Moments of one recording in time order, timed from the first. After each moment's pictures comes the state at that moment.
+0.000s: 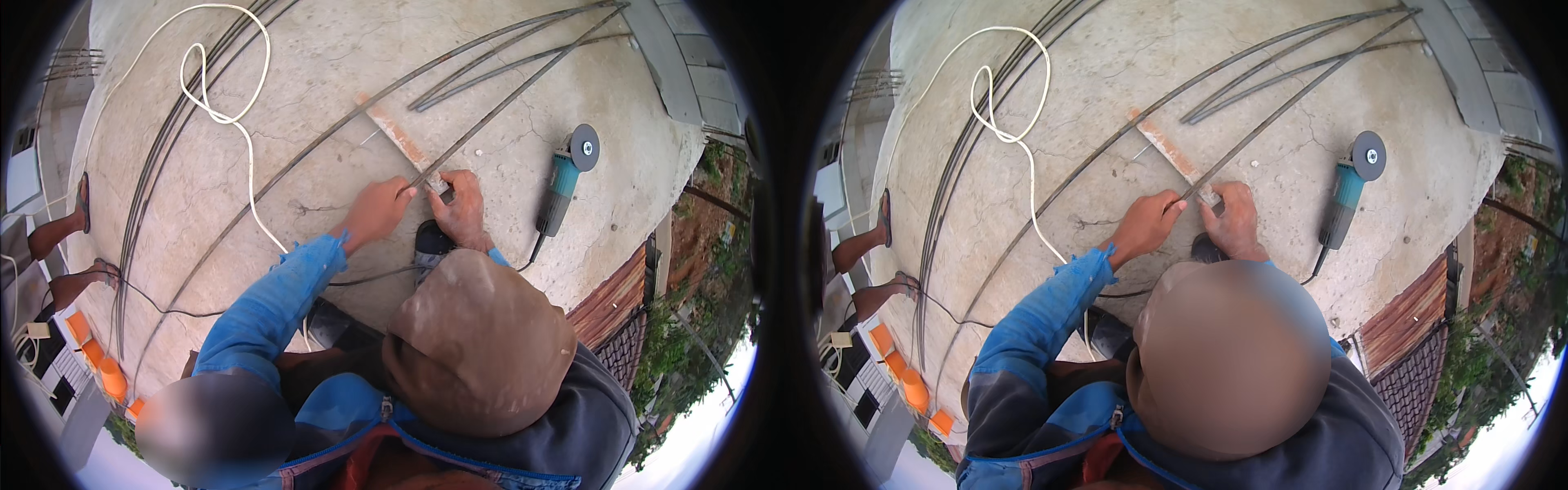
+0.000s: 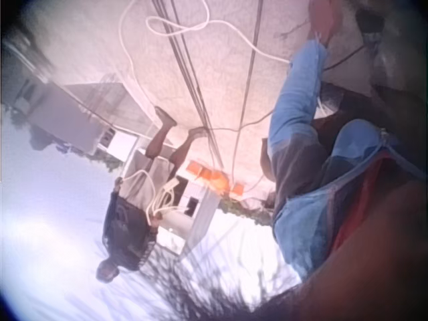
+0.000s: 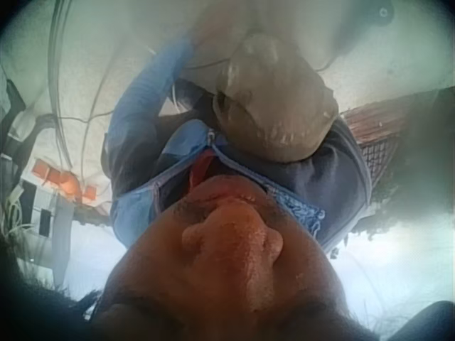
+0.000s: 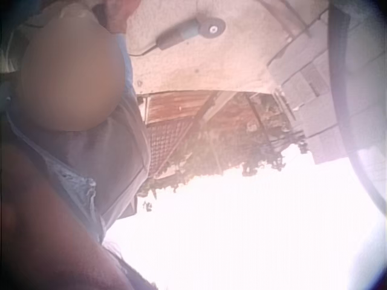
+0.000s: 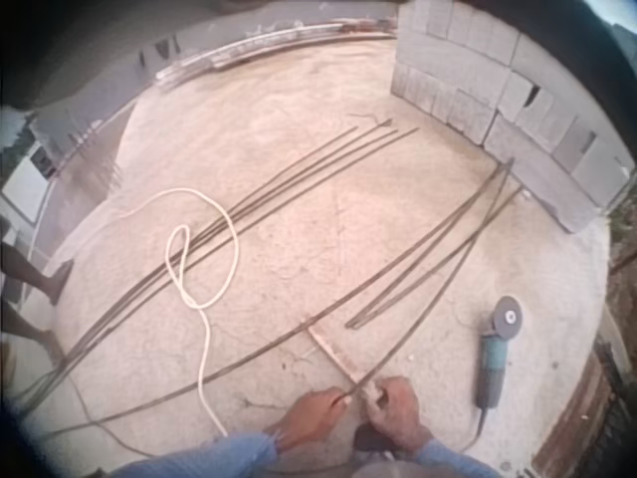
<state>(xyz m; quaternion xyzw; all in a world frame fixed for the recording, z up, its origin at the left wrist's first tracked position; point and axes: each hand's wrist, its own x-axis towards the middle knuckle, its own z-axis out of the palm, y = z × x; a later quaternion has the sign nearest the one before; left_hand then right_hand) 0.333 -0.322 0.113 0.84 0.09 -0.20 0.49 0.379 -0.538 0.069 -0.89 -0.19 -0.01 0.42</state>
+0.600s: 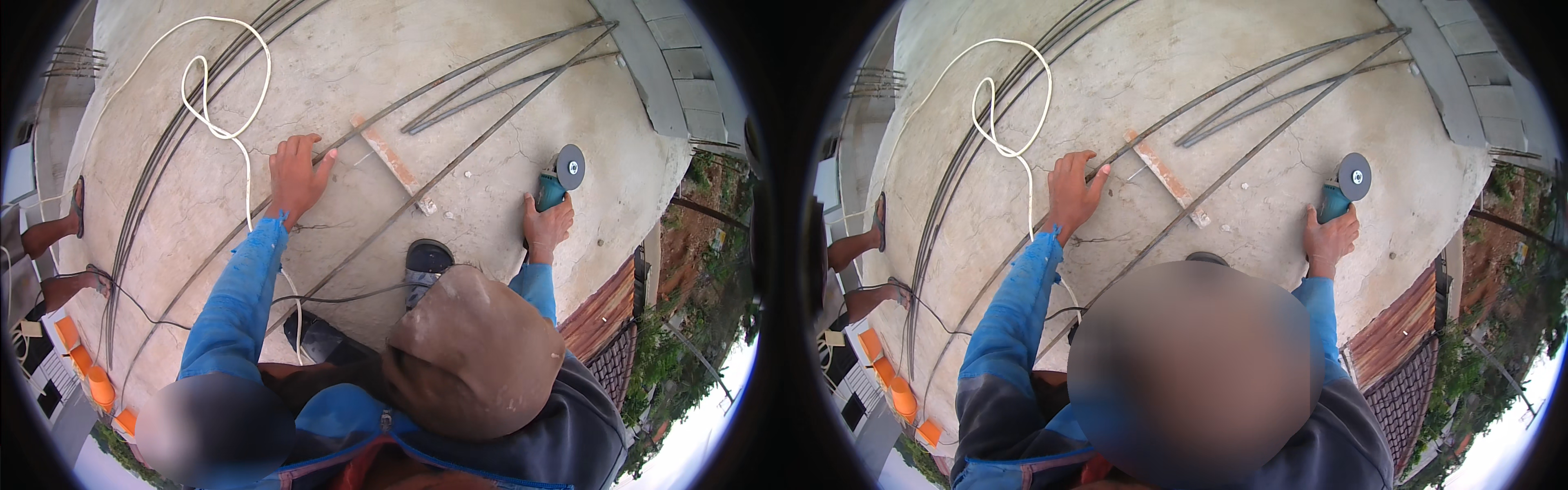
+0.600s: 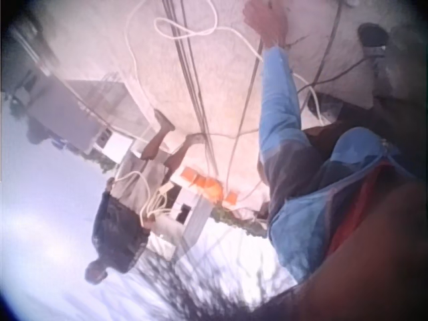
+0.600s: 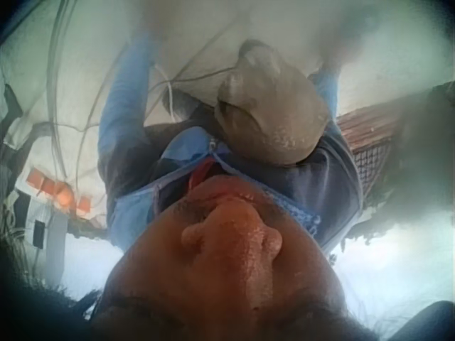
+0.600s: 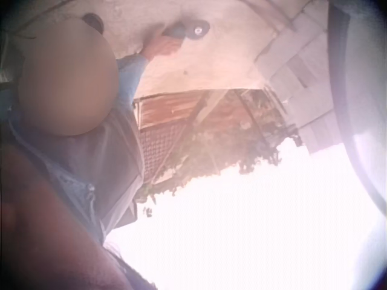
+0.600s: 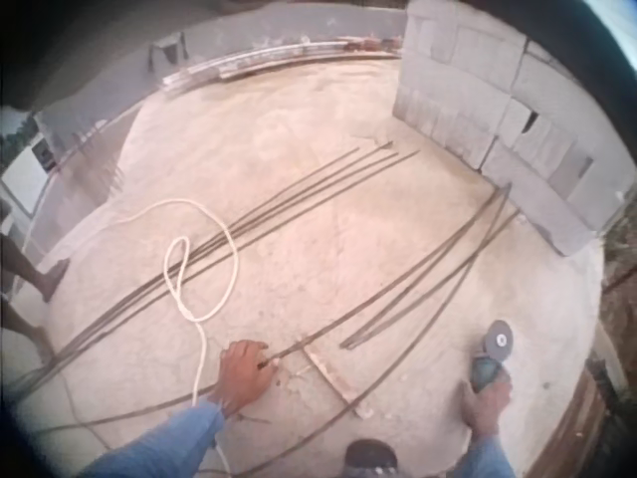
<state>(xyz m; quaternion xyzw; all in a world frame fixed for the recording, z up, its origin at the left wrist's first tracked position) 0.358 -0.187 0.099 0.97 0.13 0.06 0.21 0.460 -0.674 0.119 -0.98 0.21 0.01 0.04</state>
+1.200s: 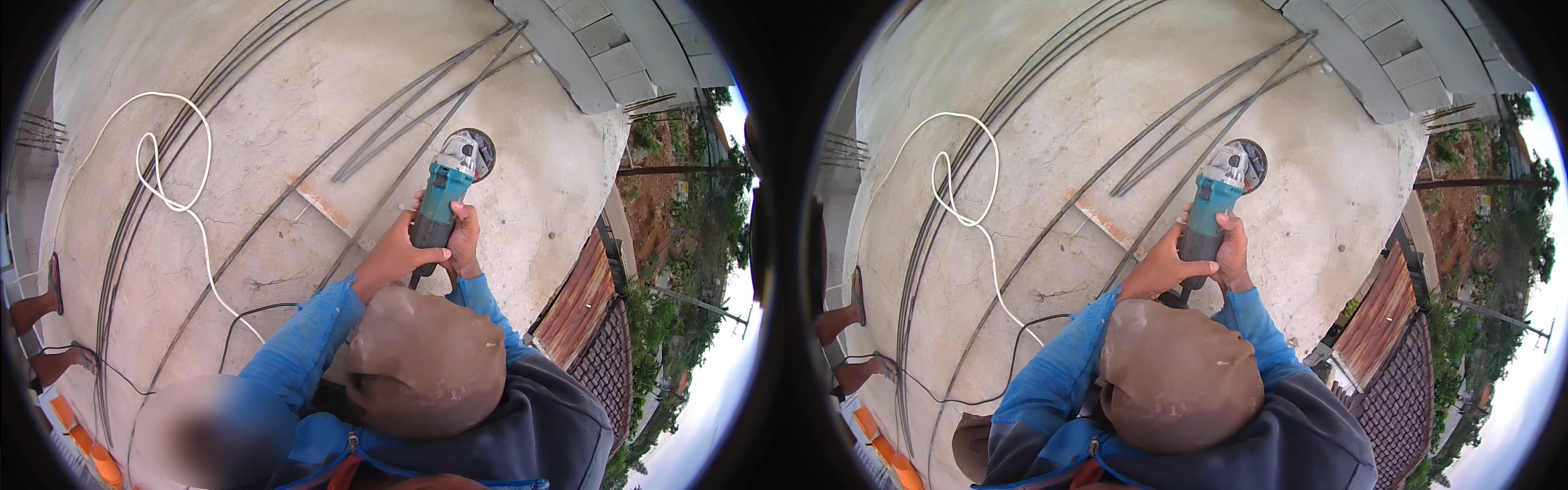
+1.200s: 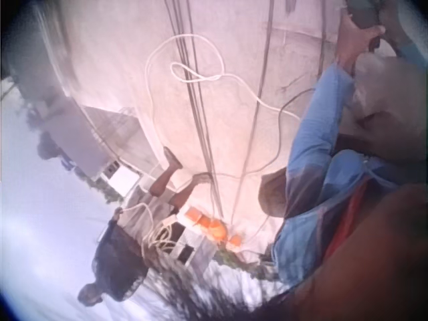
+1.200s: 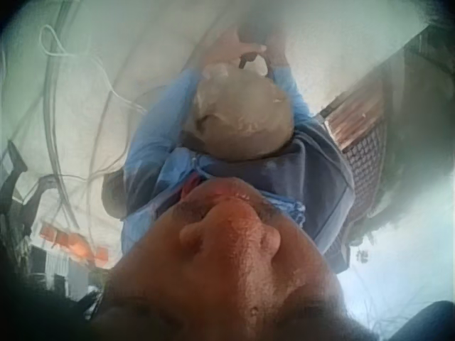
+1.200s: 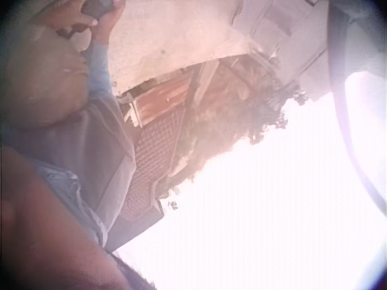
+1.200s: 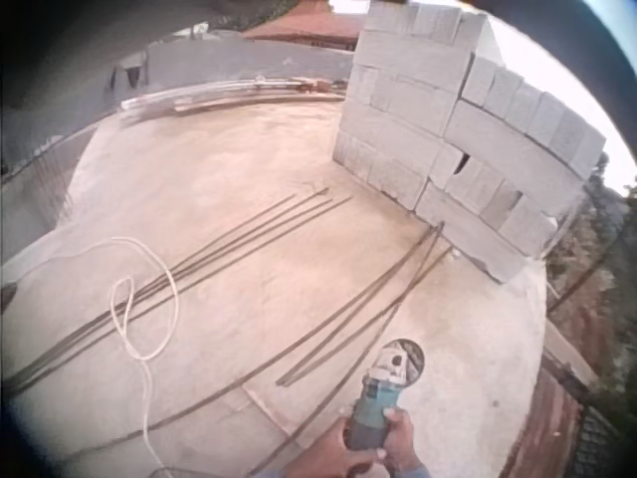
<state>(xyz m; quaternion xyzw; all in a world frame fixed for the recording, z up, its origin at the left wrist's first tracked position) 0.402 -0.435 0.193 0.58 0.09 -0.26 0.77 0.448 -0.597 0.179 -0.45 0.12 0.21 0.86</state>
